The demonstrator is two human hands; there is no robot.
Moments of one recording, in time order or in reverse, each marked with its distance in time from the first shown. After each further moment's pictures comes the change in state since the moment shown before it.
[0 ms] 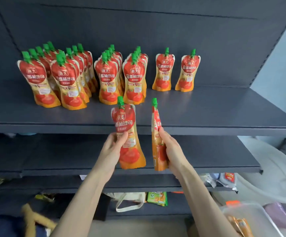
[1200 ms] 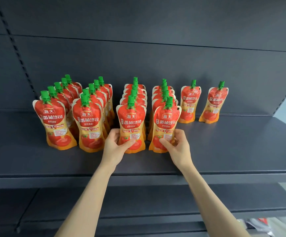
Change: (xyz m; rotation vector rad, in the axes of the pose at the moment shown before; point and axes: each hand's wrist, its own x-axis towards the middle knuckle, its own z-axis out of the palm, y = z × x) left_hand 0.184 0.066 -0.083 0.242 0.054 0.388; right_hand 0.165 -0.044 0.071 -0.348 0.306 -0.542
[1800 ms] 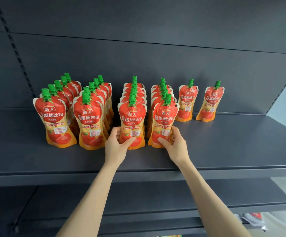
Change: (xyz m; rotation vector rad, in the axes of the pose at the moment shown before) left_hand -0.004 -0.002 0.006 0.259 0.096 0.086; right_hand -0.001 -0.005 0.003 -0.196 -0.032 0.047
